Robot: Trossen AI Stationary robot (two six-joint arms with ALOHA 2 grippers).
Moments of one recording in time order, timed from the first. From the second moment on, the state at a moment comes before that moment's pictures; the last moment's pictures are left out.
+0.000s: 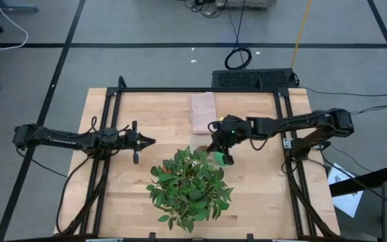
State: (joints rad) left arm 0.00 0.51 0.03 0.28 -0.11 0.04; right arm -0.06 1.44 0.89 -0.09 -0.30 -0.11
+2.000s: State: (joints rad) left arm 0.00 0.51 0.03 0.28 -0.11 0.02; right arm -0.07 0.43 0.27 0.14 -0.01 0.12
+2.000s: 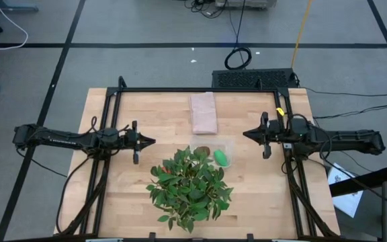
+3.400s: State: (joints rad) left arm 0.00 0.51 0.03 0.26 -0.11 0.02; right arm -0.07 0.30 0.06 0.30 0.00 0.06
